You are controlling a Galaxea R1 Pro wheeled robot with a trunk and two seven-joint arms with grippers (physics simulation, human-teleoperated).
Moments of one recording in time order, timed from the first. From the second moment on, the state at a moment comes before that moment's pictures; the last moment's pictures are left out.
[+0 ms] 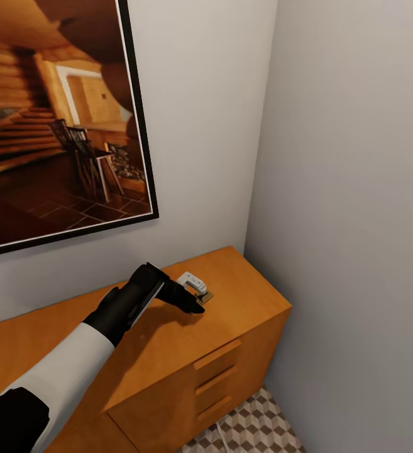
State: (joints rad) left arm -0.94 0.01 -0.52 -0.99 -0.09 1.00 -0.64; right arm -0.03 0.01 0.16 -0.02 -0.39 -0.72 0.10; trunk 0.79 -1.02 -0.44
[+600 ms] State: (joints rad) left arm -0.94 0.01 -0.52 -0.97 -0.09 1.00 -0.64; right arm -0.03 0.01 0.16 -0.02 -0.39 -0.72 0.10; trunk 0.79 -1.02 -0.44
